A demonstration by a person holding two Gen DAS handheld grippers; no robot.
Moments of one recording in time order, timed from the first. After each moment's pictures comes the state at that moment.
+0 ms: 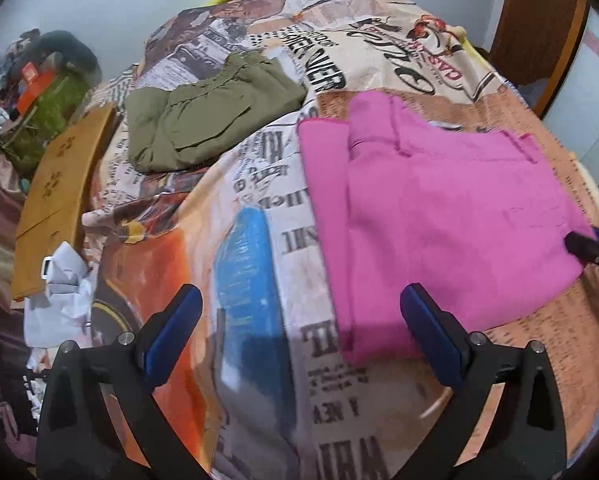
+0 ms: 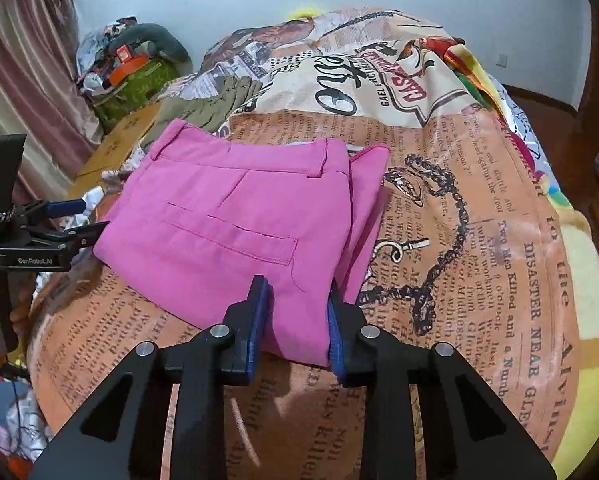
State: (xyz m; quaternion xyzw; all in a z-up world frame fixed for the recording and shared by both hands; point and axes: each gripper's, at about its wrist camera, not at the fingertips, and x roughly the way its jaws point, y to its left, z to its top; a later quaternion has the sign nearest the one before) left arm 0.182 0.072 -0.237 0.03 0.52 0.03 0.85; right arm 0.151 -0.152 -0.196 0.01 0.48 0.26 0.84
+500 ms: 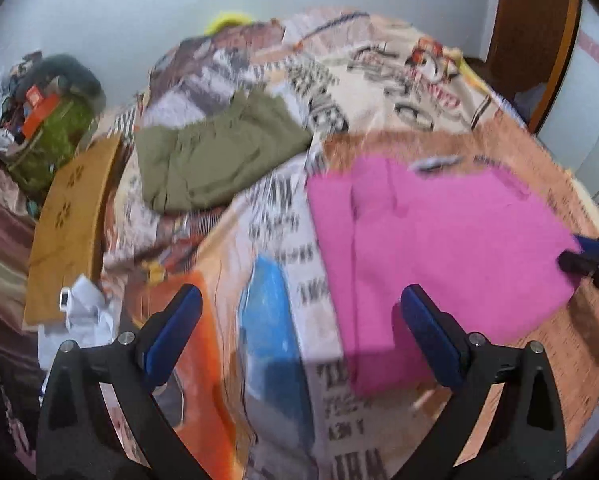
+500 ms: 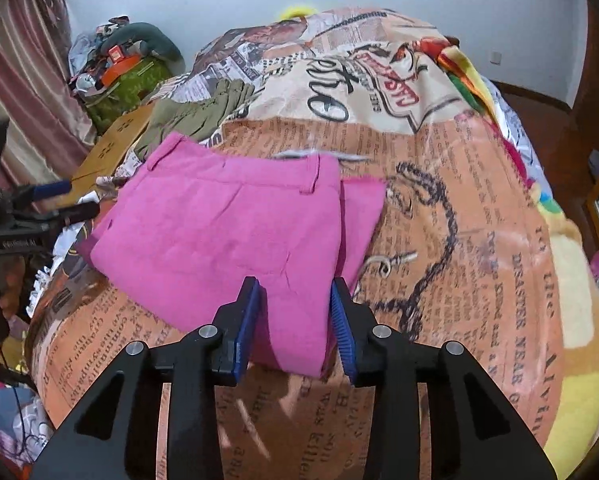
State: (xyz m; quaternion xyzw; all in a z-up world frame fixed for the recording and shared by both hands) left arm 0.202 0.071 -0.194 0.05 0.48 0.03 0.87; right arm 0.163 -0.153 -0.181 0.00 0.48 0.25 0.84
